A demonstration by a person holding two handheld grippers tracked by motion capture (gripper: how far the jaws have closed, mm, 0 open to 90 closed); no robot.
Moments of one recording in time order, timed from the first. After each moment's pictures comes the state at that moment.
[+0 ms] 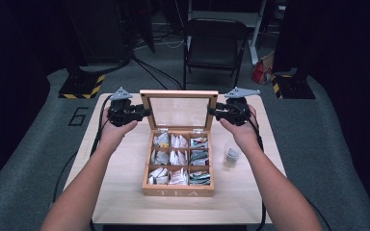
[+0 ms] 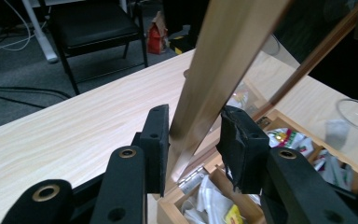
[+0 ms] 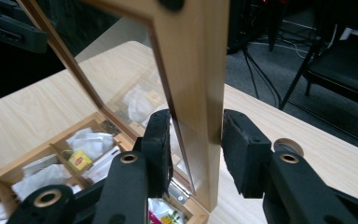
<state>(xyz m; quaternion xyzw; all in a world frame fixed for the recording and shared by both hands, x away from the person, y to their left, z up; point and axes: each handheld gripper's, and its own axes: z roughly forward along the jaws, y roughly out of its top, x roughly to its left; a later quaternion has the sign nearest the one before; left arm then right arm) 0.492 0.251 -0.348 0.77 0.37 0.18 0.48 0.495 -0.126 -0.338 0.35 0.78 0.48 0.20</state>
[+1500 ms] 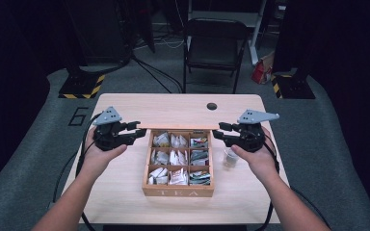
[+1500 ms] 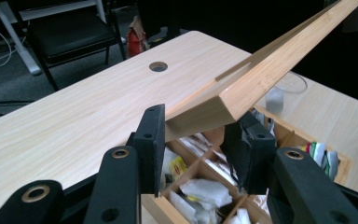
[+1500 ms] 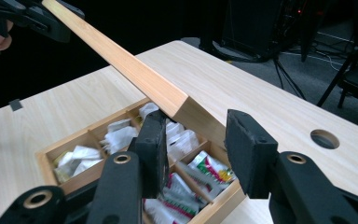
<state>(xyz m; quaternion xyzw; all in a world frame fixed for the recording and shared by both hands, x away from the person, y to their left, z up) 0.400 0.259 -0.337 0.79 0.32 0.18 0.49 0.404 -0.146 -0.332 0.30 0.79 0.51 0.17</state>
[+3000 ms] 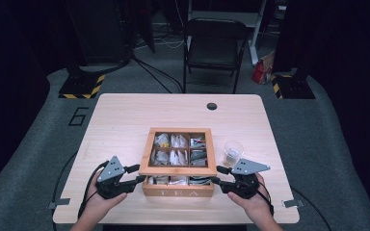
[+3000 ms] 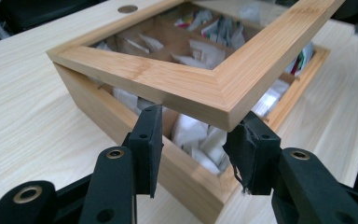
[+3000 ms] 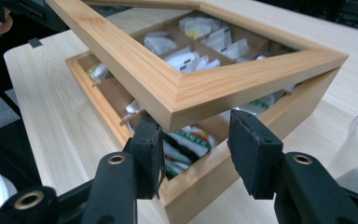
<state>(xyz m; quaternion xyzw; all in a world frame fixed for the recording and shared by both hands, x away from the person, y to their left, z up) 0.322 0.260 -0.438 0.81 0.30 0.18 0.46 0.332 -0.144 -0.438 0.30 0.81 0.49 0.14</state>
